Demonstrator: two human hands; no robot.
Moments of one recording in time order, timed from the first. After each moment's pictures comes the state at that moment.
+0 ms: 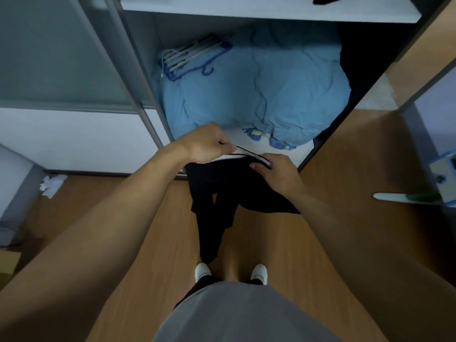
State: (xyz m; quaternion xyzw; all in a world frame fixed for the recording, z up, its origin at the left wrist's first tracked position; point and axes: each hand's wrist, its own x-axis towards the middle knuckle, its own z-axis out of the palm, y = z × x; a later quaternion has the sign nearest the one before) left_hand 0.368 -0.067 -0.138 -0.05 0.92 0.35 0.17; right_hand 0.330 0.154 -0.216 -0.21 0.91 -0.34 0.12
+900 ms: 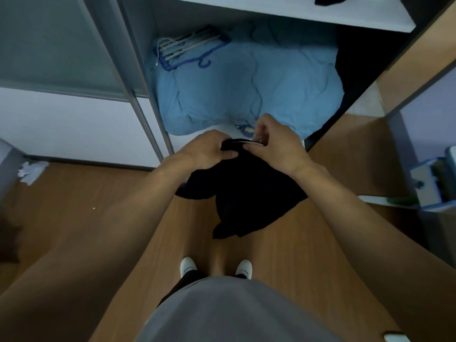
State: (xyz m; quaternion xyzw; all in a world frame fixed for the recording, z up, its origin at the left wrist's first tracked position) left_hand 0.375 -0.053 -0.180 -0.01 0.92 0.38 0.12; right_hand 0.317 0.142 -0.147 -0.27 0.91 -0.29 0.08
